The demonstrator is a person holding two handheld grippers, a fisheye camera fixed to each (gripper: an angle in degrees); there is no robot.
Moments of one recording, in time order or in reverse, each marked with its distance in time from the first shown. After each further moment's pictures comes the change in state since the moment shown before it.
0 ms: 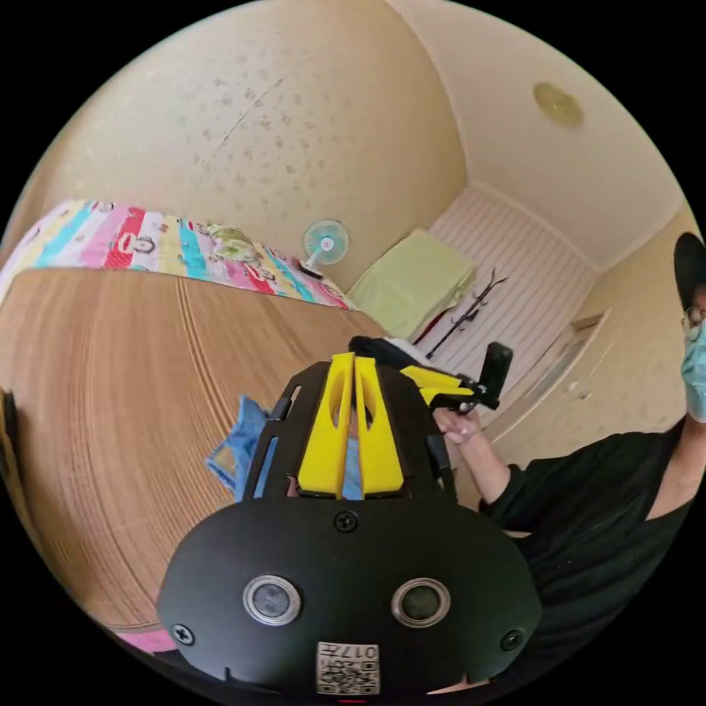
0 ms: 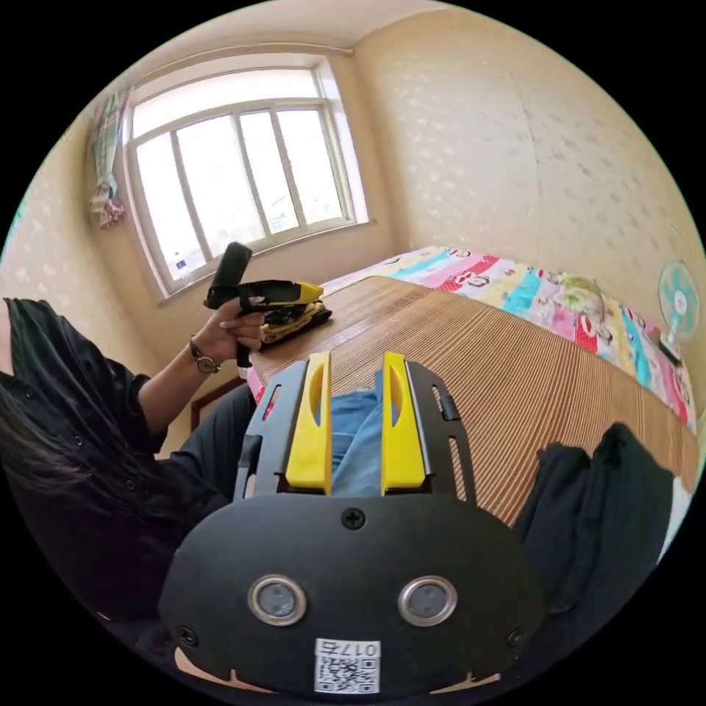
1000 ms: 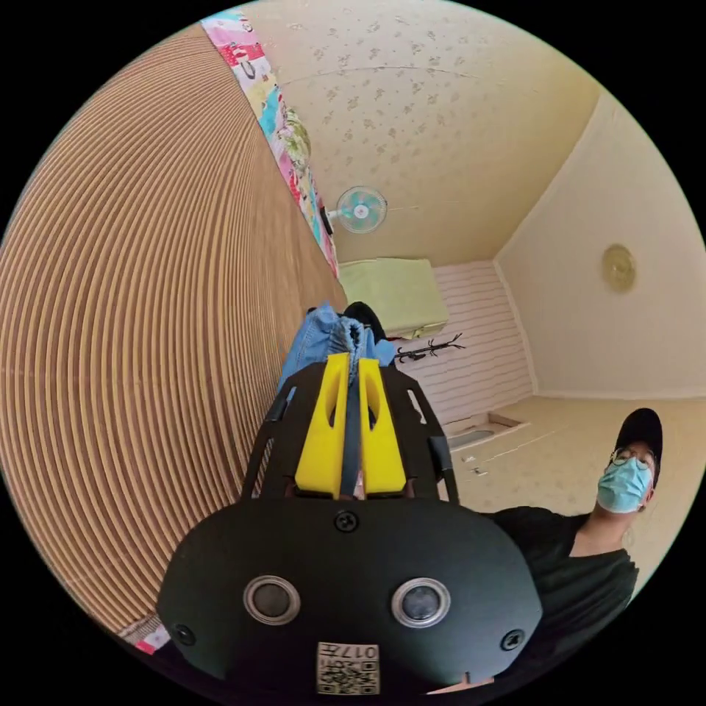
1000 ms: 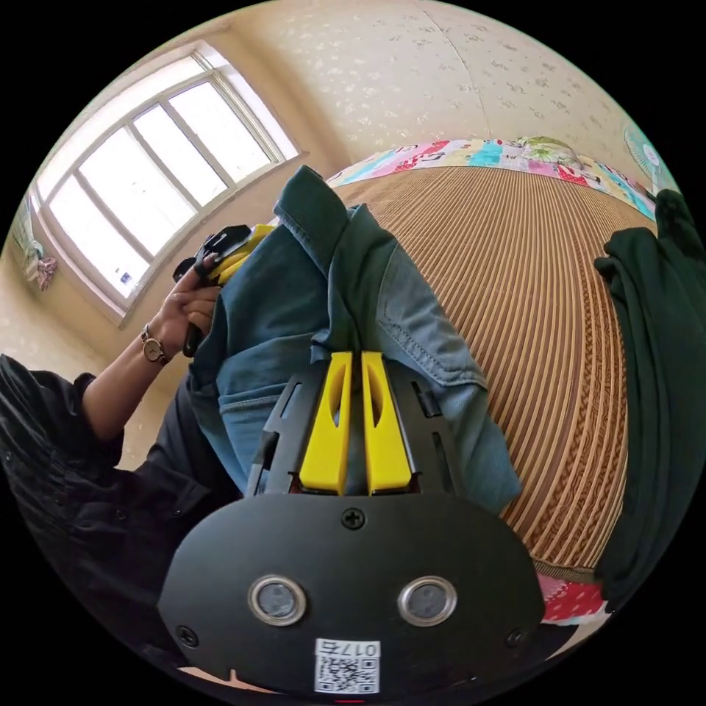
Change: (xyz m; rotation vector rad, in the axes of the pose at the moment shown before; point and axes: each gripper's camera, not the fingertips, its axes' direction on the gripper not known) left arm -0.164 0.143 0.131 -0.011 0.529 -0.538; right arm 0.090 0.128 0.131 -0.185 -0.049 0.370
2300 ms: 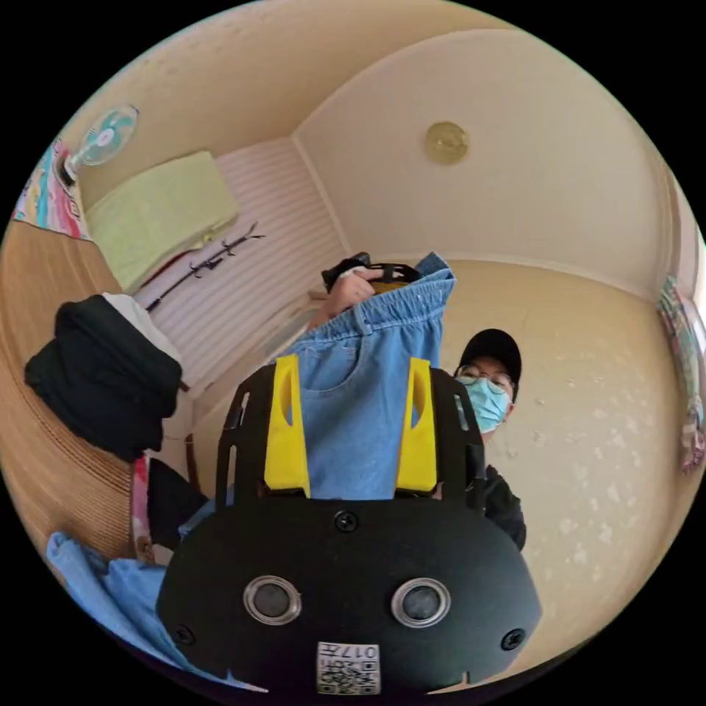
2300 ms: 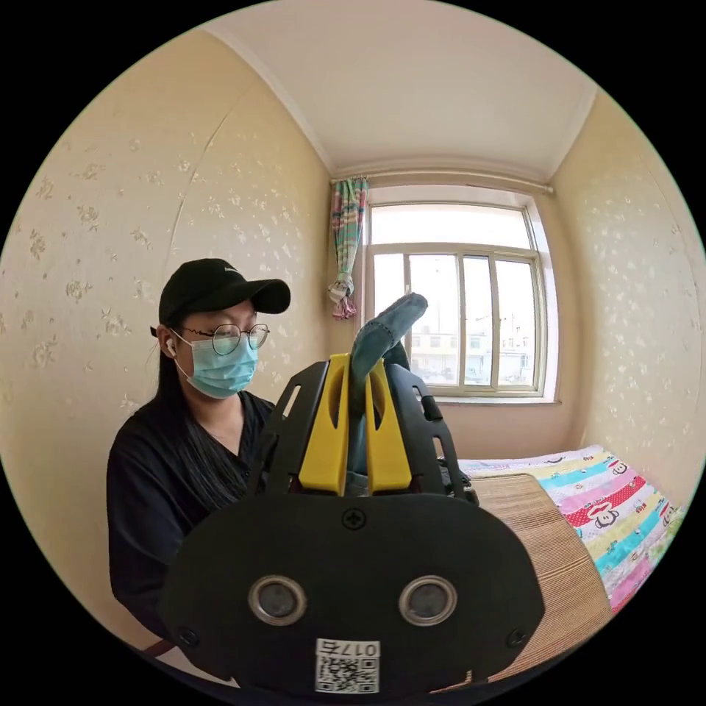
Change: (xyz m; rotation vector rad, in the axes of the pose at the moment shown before) left arm 0.129 -0.036 0.070 -0.549 0.942 0.349; right arm -0.124 -0.127 -0.458 0.520 -0.786 -0.910
